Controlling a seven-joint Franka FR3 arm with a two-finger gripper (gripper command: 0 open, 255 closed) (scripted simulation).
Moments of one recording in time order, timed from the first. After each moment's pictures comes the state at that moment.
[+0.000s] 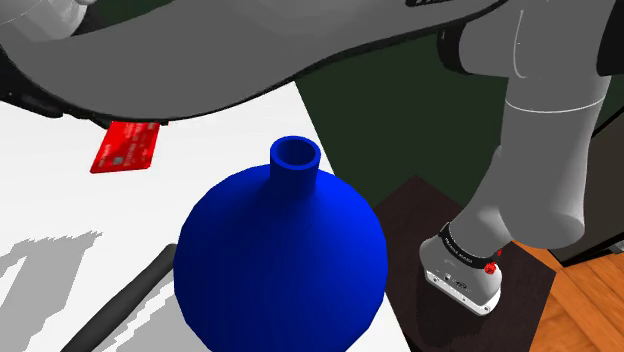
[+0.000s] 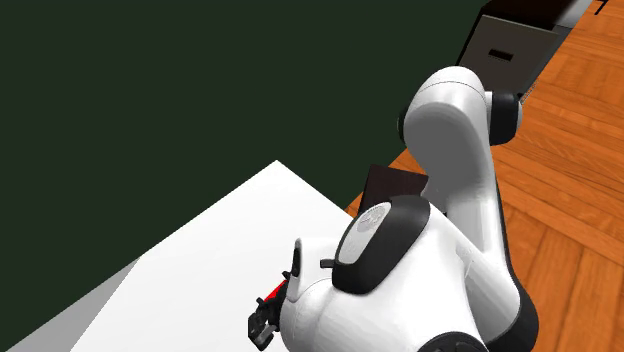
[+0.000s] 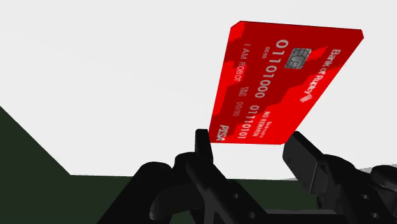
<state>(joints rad) 0.47 0.49 1.00 -1.22 -0.98 1.36 1.76</state>
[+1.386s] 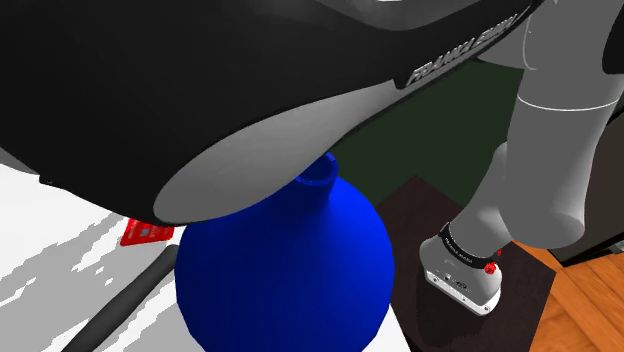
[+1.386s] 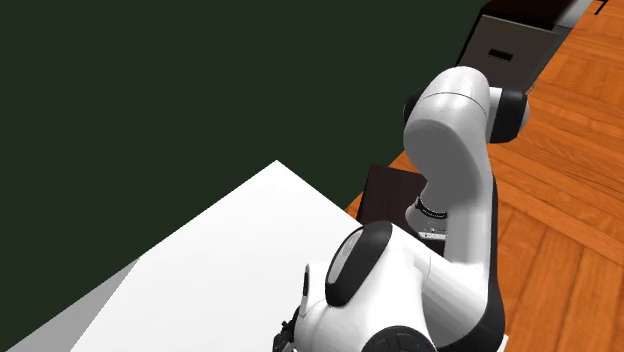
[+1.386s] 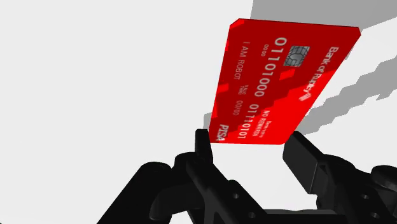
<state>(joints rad) 0.47 0.41 0.87 -1.43 -0.69 1.57 1.85</state>
